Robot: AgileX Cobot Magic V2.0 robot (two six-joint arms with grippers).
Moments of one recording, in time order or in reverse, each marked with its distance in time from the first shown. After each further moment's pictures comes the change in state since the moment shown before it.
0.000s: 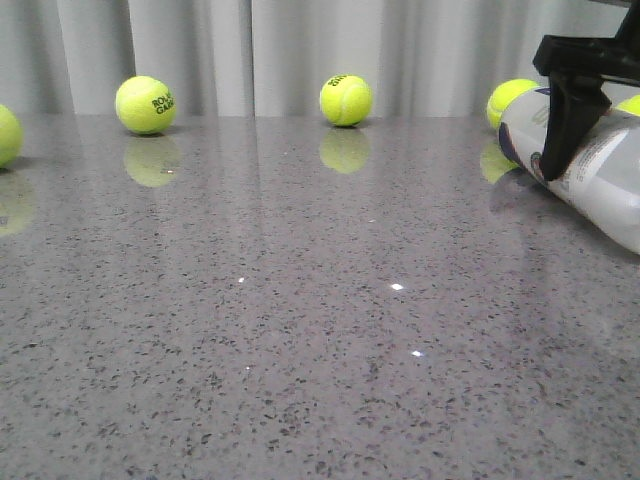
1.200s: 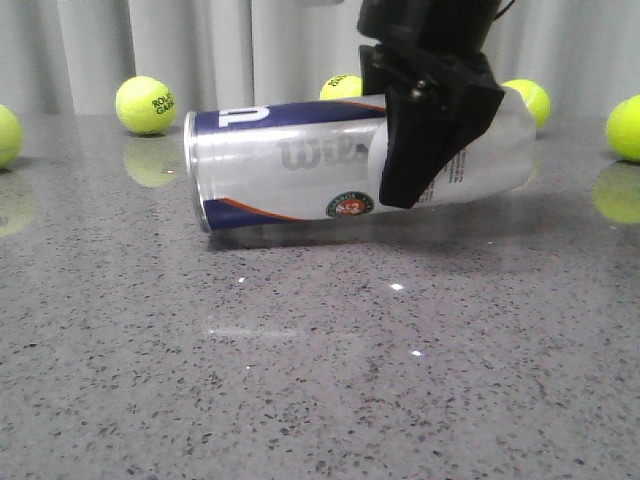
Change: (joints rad) left arm 0.000 0.000 0.000 0.000 0.000 0.000; right arm 0.407 0.204 -0.326 0.013 0.192 -1.319
